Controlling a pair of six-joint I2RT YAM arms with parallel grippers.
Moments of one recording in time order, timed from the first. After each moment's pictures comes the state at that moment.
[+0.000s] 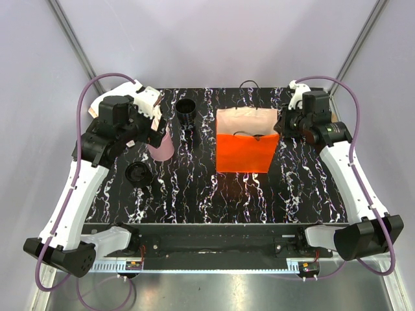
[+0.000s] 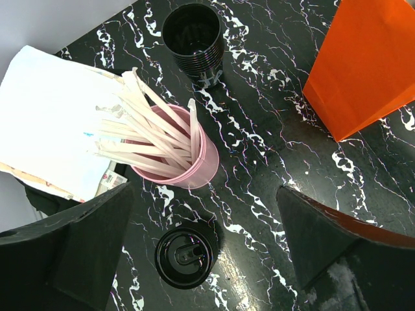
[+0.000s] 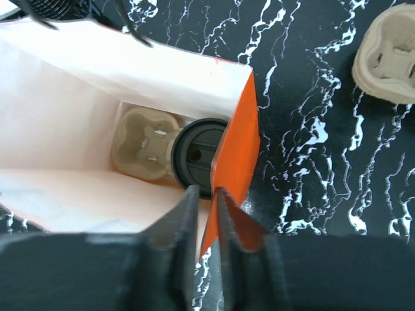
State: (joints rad) left arm -0.32 1.13 1.43 -0.82 0.10 0.23; right arm 0.19 1.27 1.35 -0.69 -0.17 0.12
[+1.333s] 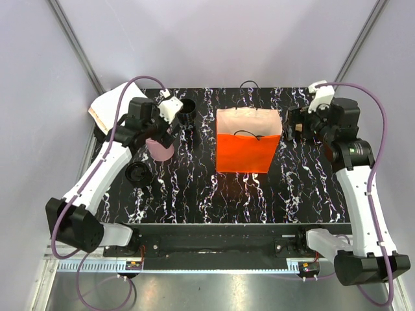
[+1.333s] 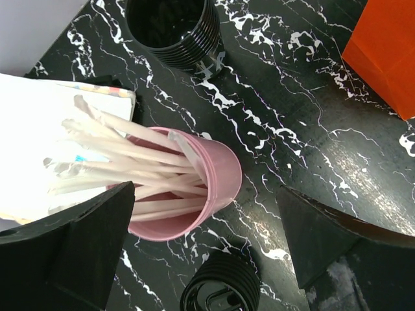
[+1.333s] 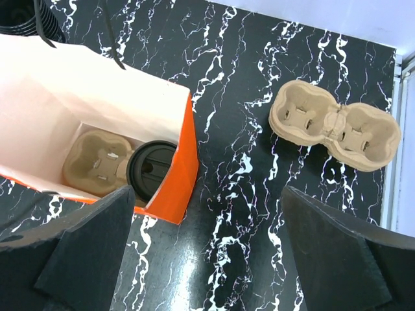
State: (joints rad) left arm -0.32 1.32 1.24 -0.55 0.12 0.45; right arm 0.08 1.07 1.31 -0.65 -0.18 -0.12
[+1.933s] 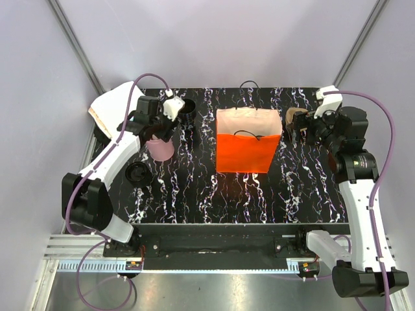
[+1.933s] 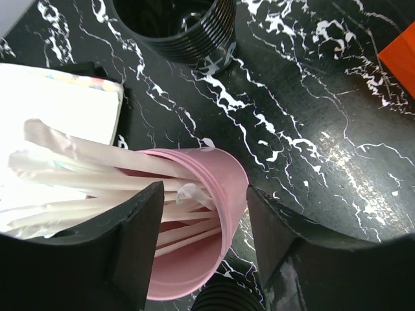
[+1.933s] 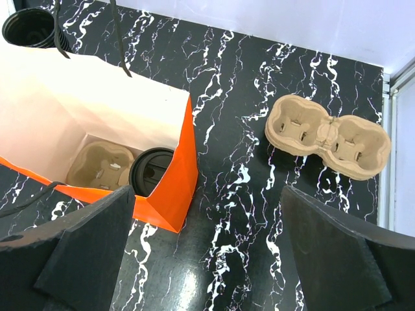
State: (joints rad) left arm -0.28 1.50 1.24 -0.44 0.13 0.43; right arm 0.02 0.96 1.23 -0.58 -0.23 -0.12
